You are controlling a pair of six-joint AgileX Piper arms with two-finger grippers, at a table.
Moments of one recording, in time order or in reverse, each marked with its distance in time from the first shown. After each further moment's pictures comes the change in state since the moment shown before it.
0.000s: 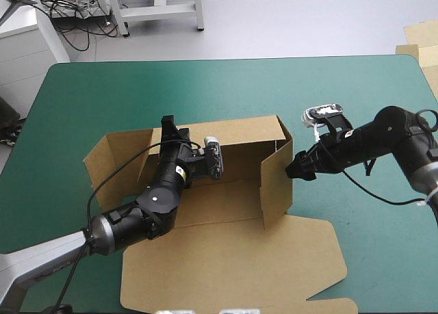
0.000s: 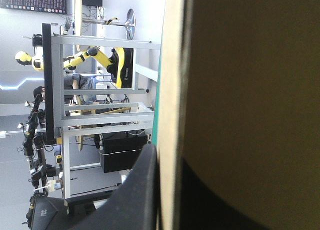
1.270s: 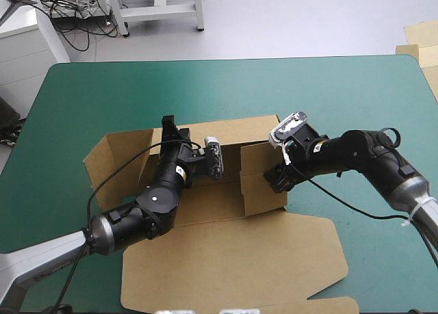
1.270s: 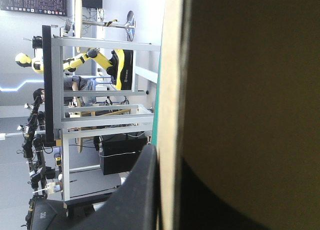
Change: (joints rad) left arm 0.001 0.000 0.000 0.006 -0.019 -0.002; right arm 0.241 -0.028 0.090 -0.133 -0.309 -0.098
